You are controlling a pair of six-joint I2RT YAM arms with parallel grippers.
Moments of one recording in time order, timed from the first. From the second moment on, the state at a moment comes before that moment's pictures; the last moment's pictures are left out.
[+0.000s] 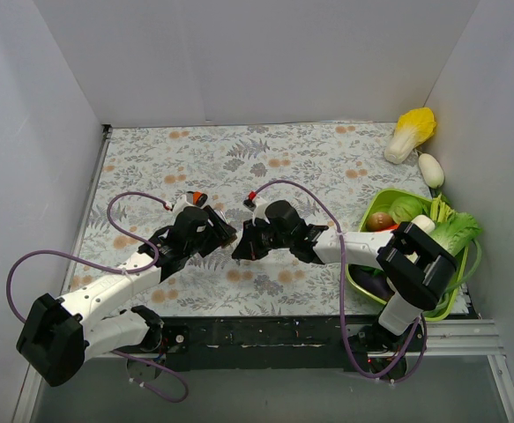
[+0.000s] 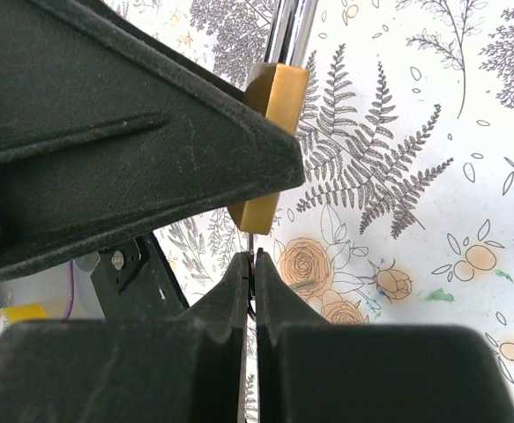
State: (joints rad) left arm -0.66 1.06 0.61 -0.22 -0.16 -1.12; right arm 0.93 1.64 0.83 0.29 -0.40 0.59
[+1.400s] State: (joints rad) left arm -0.67 1.04 0.55 -0.10 -0.21 -1.07; right arm 0.93 1.64 0.84 0.30 -0.34 0.58
